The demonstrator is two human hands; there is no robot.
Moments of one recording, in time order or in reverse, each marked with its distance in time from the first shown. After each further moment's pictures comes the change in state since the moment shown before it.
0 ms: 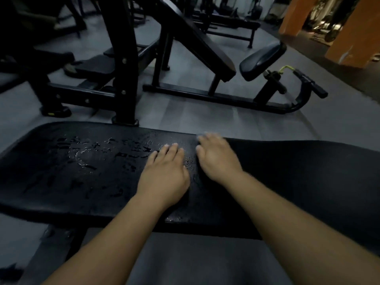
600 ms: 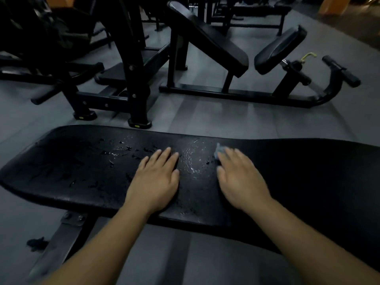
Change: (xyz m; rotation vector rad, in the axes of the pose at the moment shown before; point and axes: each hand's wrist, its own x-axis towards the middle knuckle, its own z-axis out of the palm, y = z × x) left_hand -0.013 0.068 0.012 0.060 -0.010 -0.143; right_hand -0.077 0.117 -0.027 0.051 0.005 -0.031
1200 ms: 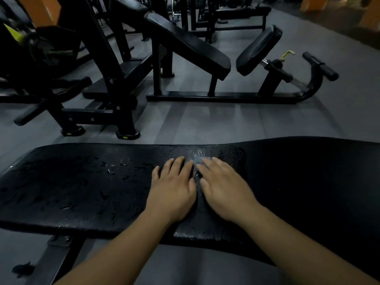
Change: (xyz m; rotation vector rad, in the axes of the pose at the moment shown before) left_hand 0.023 0.093 0.021 0.028 0.021 0.067; right_hand -0.013 0.026 -0.017 0.090 -0.030 -0.148
